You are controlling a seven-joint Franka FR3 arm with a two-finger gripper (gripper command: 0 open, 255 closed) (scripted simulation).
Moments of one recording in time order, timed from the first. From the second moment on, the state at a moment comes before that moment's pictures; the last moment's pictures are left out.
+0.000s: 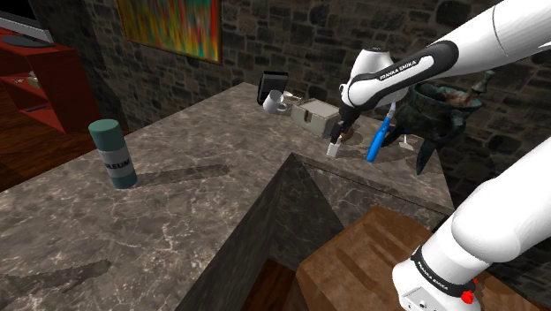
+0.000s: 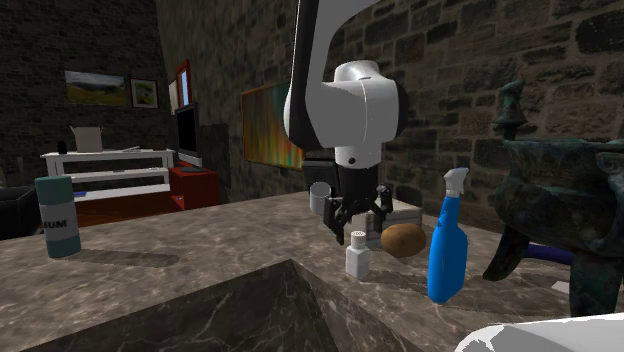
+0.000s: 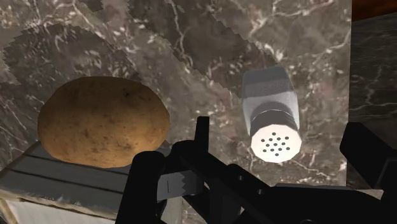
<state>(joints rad) -0.04 -0.16 -0.19 -2.46 -0.15 2.44 -0.34</state>
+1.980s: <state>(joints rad) -0.04 -0.26 -0.18 -2.38 -0.15 2.26 -0.35</state>
